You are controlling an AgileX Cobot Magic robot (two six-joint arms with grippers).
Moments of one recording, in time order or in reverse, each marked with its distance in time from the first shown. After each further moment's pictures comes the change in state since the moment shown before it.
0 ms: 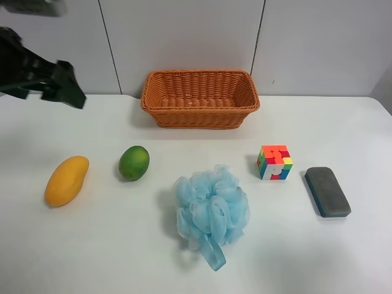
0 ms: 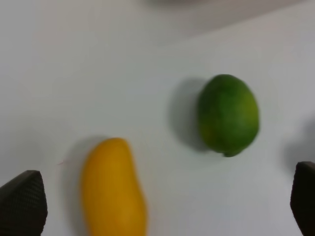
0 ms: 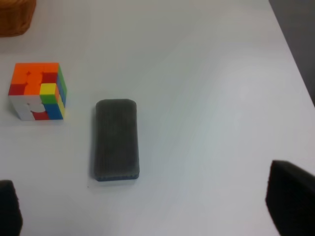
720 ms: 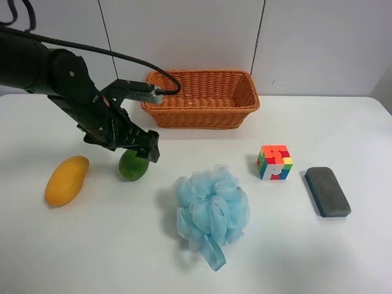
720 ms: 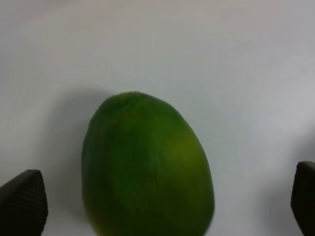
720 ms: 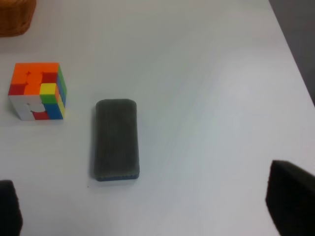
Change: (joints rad) left arm -0.146 0.506 -0.001 -0.140 -0.352 0.075; right arm 0.000 0.000 0.000 0.000 0.000 0.000
